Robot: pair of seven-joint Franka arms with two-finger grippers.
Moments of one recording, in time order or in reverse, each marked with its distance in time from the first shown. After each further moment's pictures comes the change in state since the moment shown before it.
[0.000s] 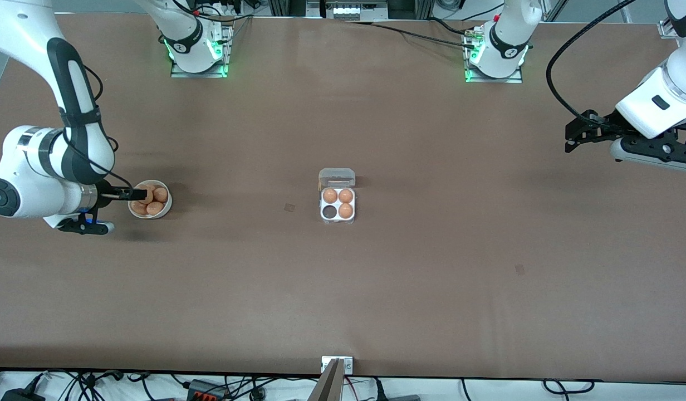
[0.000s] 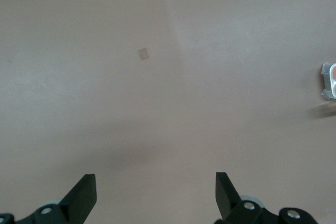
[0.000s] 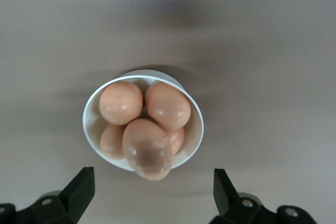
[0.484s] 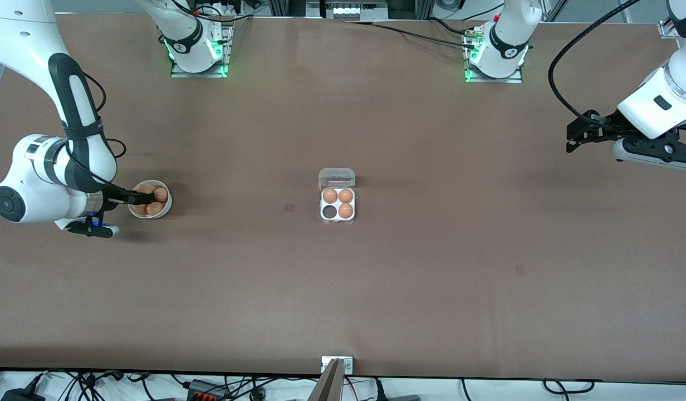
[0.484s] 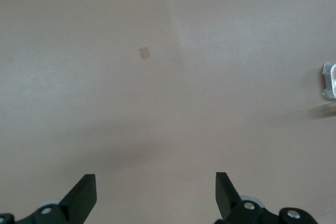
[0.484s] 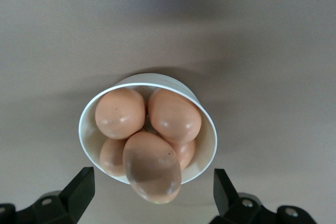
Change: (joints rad) left arm 0.001 0.000 0.004 0.000 0.000 -0.002 0.000; right arm -0.011 0.046 0.000 0.000 0.056 0.011 0.000
